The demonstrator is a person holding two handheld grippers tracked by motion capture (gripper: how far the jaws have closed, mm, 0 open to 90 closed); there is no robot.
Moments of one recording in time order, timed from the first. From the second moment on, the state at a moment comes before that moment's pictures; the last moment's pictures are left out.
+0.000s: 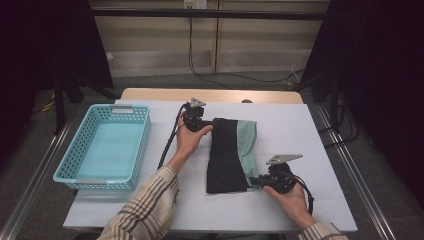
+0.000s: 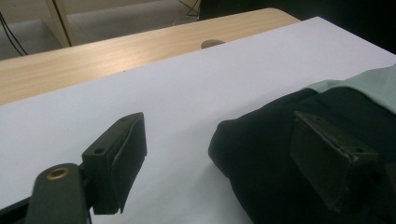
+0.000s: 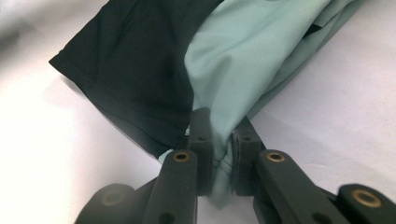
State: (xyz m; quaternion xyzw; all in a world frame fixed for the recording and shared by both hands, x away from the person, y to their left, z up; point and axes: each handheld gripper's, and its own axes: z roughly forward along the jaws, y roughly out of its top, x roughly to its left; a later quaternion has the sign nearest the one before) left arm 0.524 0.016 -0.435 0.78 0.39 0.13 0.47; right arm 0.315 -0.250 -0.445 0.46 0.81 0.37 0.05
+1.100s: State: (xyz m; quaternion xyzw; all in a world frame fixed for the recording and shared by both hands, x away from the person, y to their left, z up) left arm 0.530 0.006 -0.468 0.79 0.42 0.04 0.45; right arm 0.316 -0.249 -0.446 0.46 0.81 0.36 0.07
